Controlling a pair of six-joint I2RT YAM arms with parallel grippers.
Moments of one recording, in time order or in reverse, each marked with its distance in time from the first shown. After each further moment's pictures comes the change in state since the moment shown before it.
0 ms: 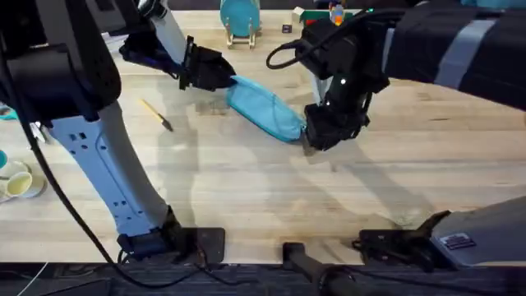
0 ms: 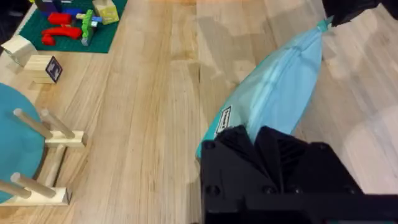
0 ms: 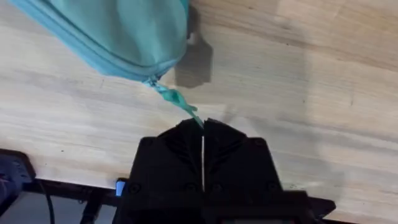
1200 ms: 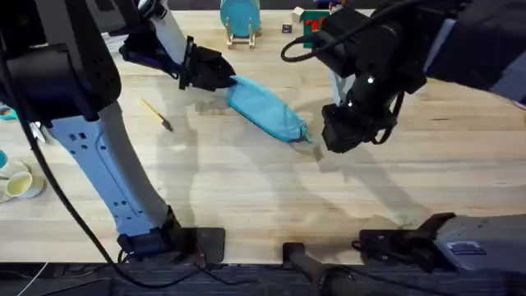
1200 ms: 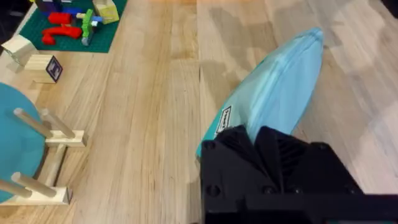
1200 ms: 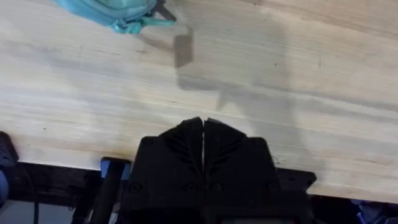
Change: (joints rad) left arm 0.000 0.000 0.000 0.002 -0.002 0.000; right arm 0.000 -0.132 -0.005 -0.130 0.056 0.013
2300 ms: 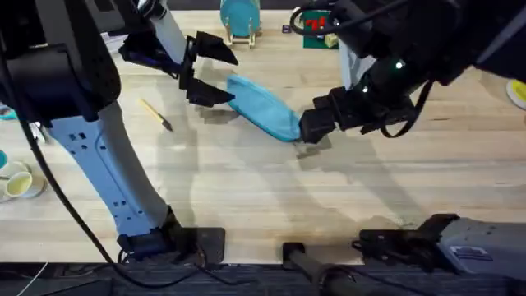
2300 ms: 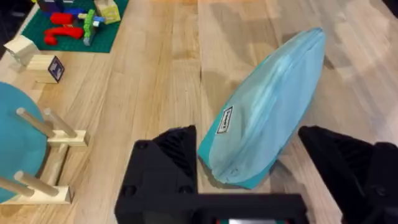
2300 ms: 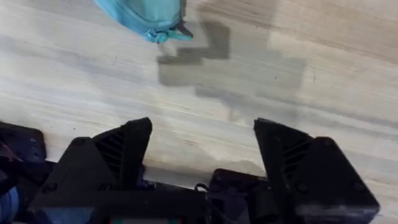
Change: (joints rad) left arm 0.001 0.000 0.000 0.003 0.002 0.000; right arm -0.001 -0.094 0.061 0.007 0.000 0.007
